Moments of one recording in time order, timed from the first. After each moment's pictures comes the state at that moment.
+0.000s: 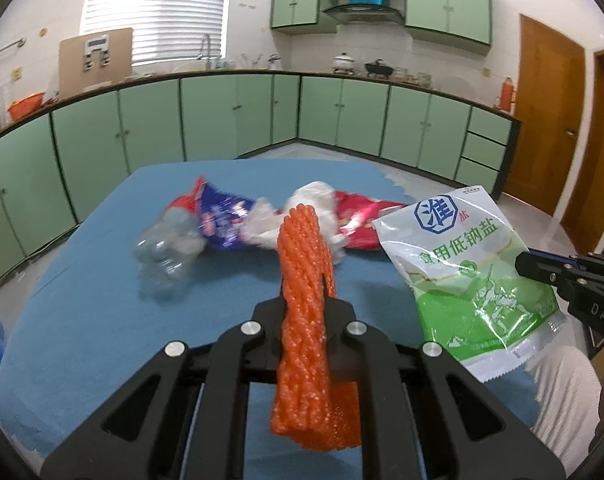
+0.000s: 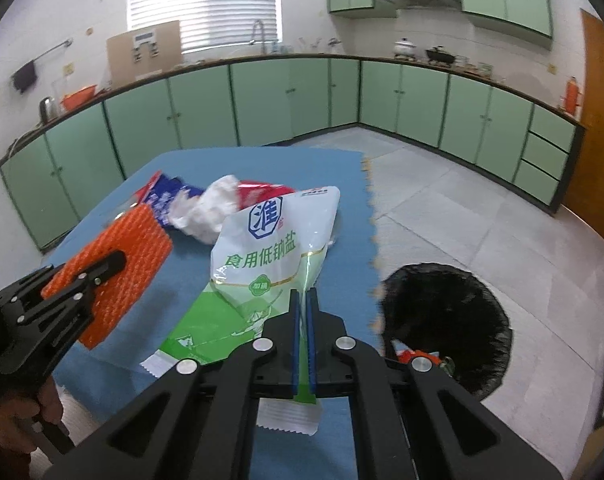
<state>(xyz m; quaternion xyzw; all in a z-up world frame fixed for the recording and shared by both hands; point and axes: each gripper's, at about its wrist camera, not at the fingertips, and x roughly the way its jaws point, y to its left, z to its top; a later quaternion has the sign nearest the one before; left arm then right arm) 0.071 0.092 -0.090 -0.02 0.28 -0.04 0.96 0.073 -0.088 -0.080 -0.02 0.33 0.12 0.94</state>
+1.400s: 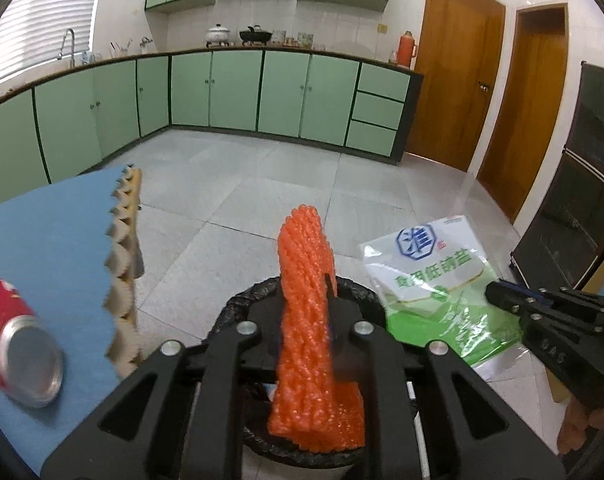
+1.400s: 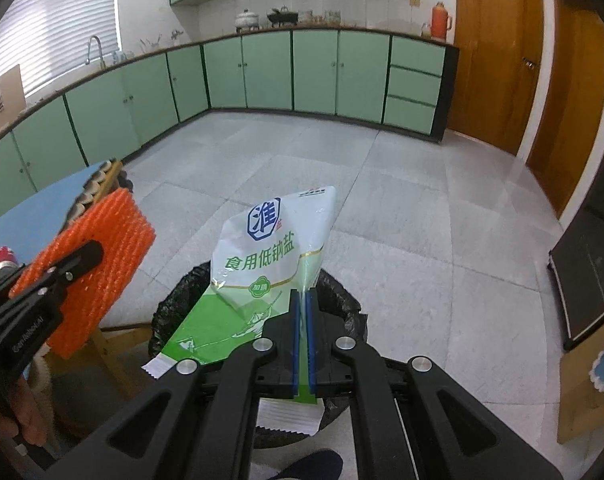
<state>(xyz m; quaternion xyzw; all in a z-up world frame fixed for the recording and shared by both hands) 0.245 -0.197 -0.151 0.01 0.32 -0.22 0.92 0.177 -0.339 -0.149 0.07 0.38 -0.10 0.92</state>
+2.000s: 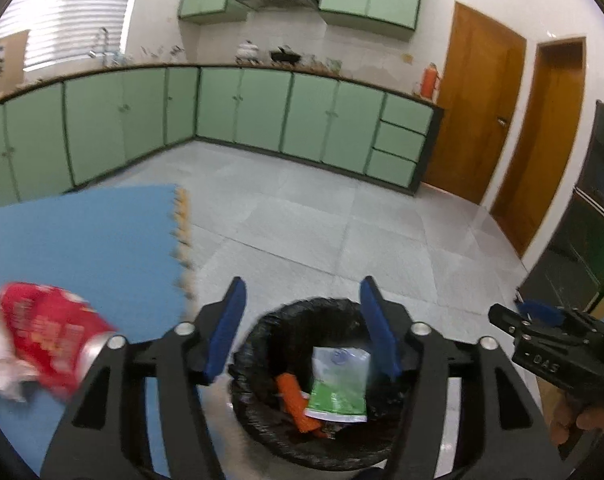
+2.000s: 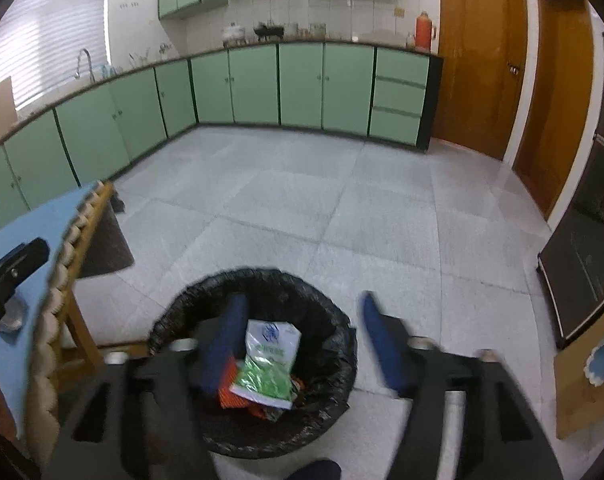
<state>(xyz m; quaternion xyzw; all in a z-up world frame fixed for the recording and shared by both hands) 0.232 -0.134 -0.101 -0.04 0.28 -0.18 0.94 0.166 -0.332 -0.120 0.06 0.33 -0.13 0.93</state>
